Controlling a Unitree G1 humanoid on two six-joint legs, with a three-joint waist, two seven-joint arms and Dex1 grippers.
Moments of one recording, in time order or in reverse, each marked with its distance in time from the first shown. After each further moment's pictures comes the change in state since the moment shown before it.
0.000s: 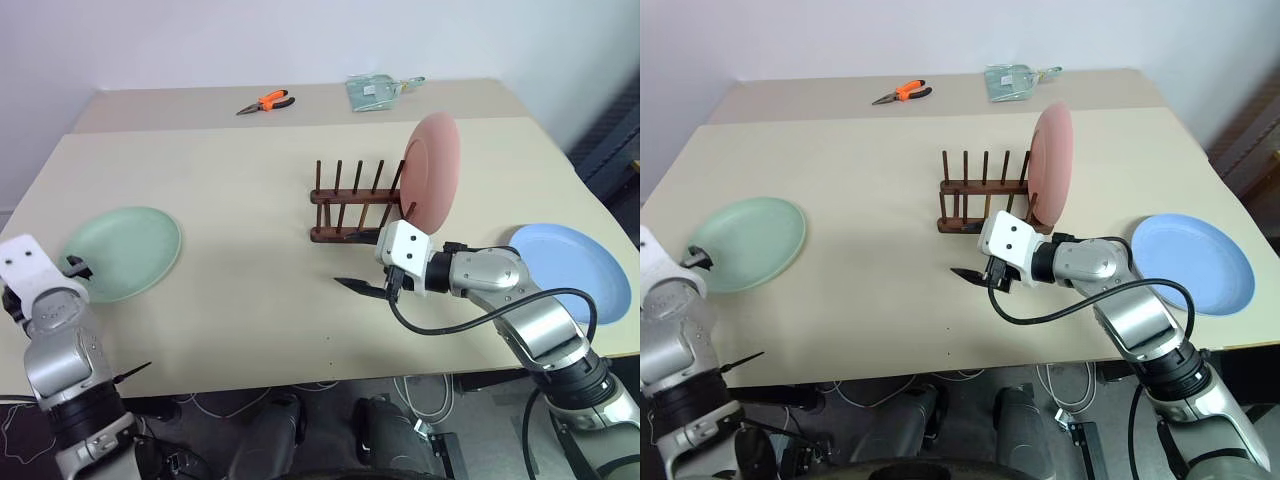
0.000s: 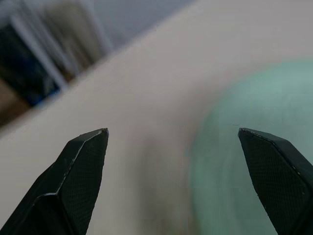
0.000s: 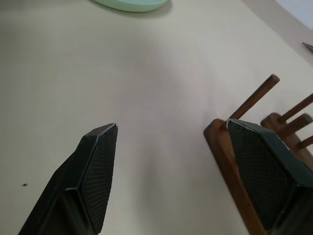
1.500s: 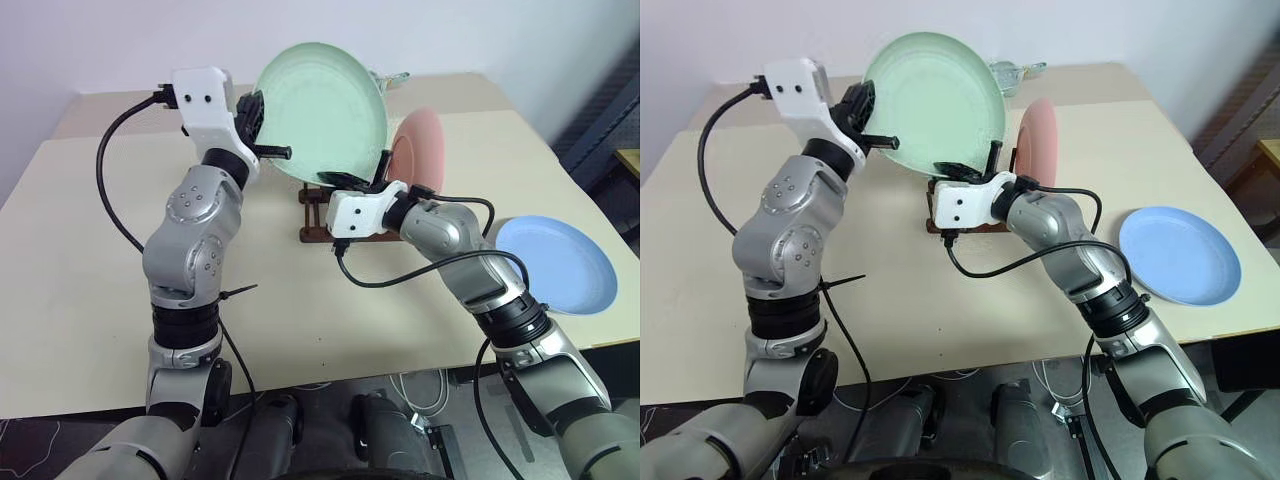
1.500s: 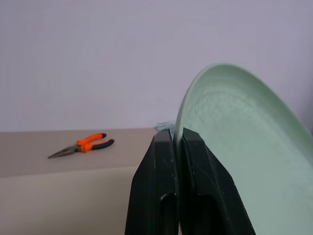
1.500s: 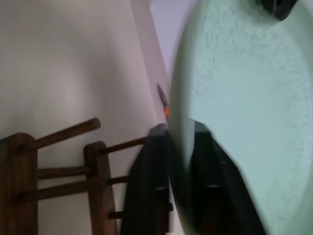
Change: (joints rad) left arm -0.486 -0.134 -0.562 -0.107 -0.207 -0.169 -0.273; right arm -0.296 0.187 0.109 0.324 -0.667 -0.467 -0.299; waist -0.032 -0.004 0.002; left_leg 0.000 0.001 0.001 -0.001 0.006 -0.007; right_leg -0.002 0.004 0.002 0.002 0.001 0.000
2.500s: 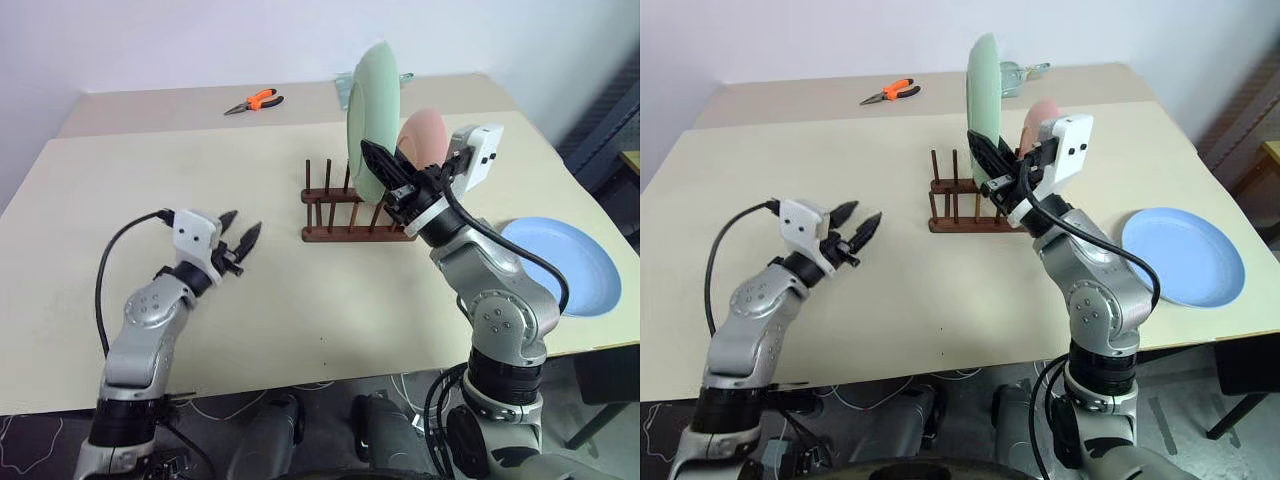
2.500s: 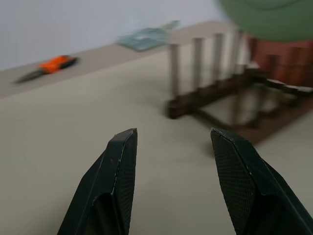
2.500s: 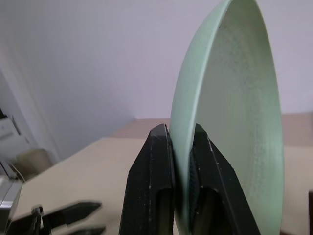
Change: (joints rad) left arm 0.625 0.288 -0.104 -0.027 0.013 -0.383 -0.531; right arm 0.243 0.390 -0.532 -0.474 1.069 0.800 -0.250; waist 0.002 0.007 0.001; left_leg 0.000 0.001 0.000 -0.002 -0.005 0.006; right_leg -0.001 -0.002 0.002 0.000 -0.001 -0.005
